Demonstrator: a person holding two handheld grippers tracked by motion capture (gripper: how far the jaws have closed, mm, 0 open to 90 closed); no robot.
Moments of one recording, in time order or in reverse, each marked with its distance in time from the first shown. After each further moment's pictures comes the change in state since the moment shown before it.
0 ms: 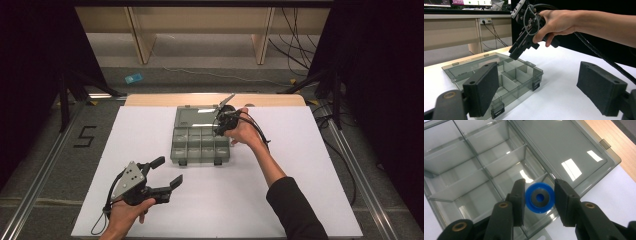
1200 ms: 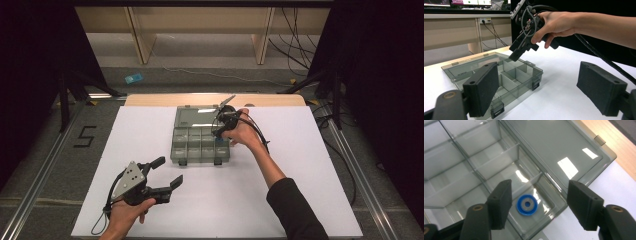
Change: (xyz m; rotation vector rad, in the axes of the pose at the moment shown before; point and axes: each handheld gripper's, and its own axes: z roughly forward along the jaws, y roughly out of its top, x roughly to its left) left arm 0.000 0.000 0.000 0.003 -0.001 -0.001; right arm 0.001 -0.002 0.003 -0.007 -0.032 0.047
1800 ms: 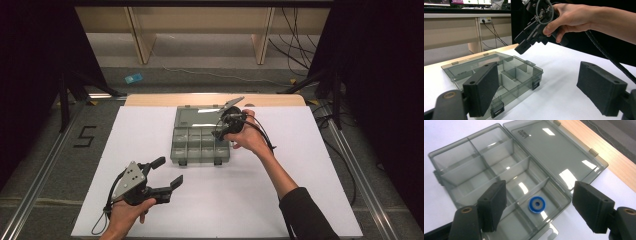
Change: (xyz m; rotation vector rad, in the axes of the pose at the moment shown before) left arm -0.001 -0.001 0.001 0.004 0.000 -0.005; right arm 0.014 -0.010 -0.034 -0.116 0.007 0.018
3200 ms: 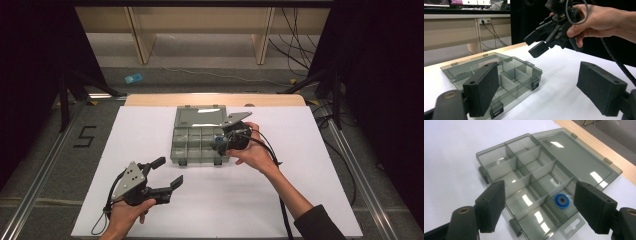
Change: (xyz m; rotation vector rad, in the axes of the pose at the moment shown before) left arm 0.000 0.001 -0.001 -0.004 -0.005 0.012; right arm 0.038 -0.025 -0.031 -0.122 0.052 -0.044
